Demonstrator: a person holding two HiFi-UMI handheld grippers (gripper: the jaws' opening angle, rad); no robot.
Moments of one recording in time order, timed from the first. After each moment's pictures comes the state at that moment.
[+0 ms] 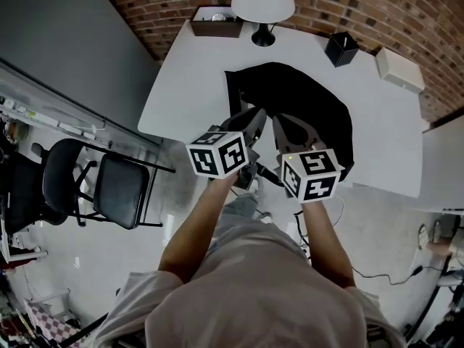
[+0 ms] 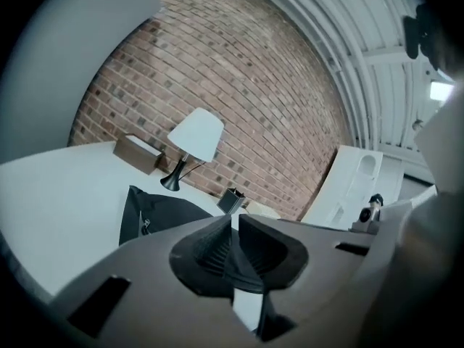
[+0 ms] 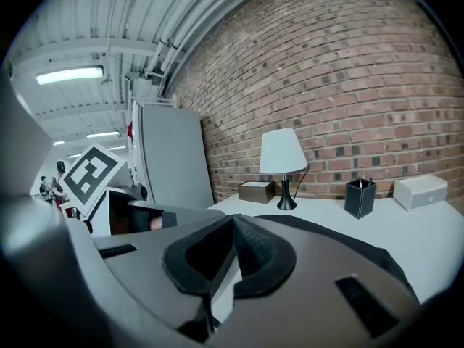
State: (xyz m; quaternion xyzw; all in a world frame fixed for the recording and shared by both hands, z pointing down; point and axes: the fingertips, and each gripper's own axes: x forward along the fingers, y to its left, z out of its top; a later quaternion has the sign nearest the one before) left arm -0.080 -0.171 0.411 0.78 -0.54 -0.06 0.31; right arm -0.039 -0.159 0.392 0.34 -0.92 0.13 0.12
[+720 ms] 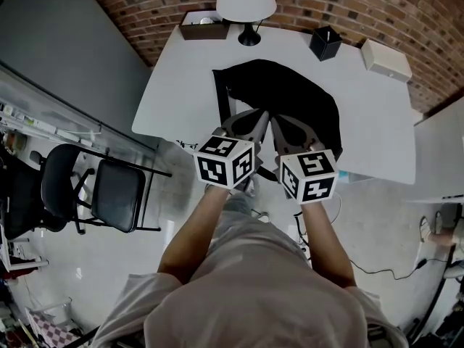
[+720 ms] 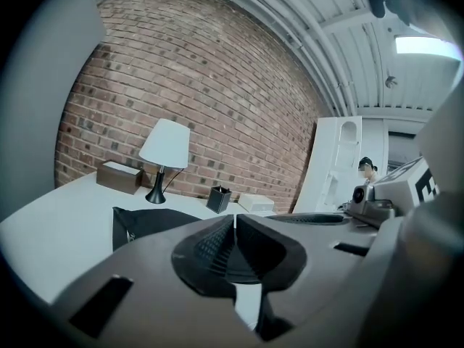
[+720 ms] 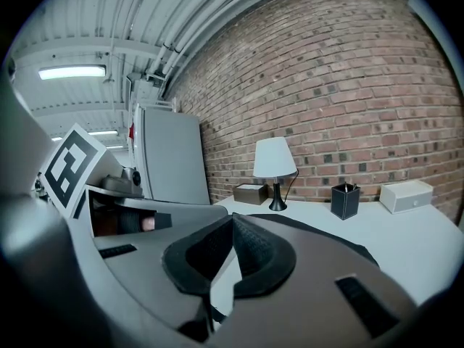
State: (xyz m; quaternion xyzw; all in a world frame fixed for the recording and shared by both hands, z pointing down) left arm -0.020 -0.141 0.387 0.82 -0.53 0.02 0.21; right arm 0.004 -0.132 0.384 0.36 -0.92 0.11 0.11
